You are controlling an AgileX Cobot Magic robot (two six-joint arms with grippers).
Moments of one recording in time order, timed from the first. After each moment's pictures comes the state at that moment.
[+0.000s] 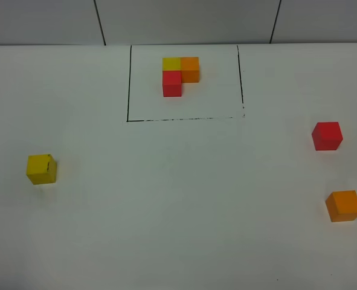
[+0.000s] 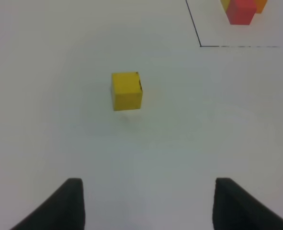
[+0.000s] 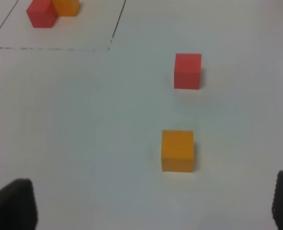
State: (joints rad) left arm -0.06 0.00 -0.51 -0.05 1.05 -0.05; right arm -0.03 0.00 -0.49 0.11 1.06 -0.04
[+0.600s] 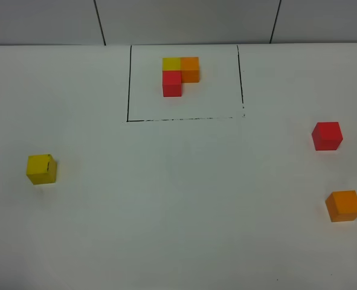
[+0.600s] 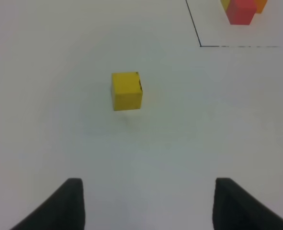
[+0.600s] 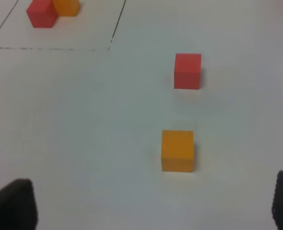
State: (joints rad) left arm -0.06 0.00 -0.51 -0.05 1.05 -0.05; right arm -0.03 0.00 -0.49 0.11 1.06 -0.04
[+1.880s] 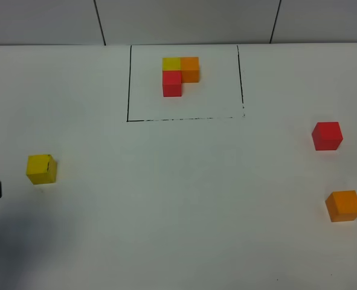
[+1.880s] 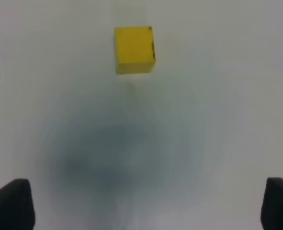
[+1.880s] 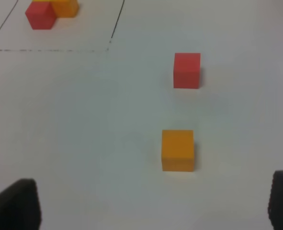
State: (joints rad) left arm -0.06 0.90 -0.73 -0.05 0.88 -0.09; right arm -0.03 0.00 -0.49 0.11 1.06 -0.02
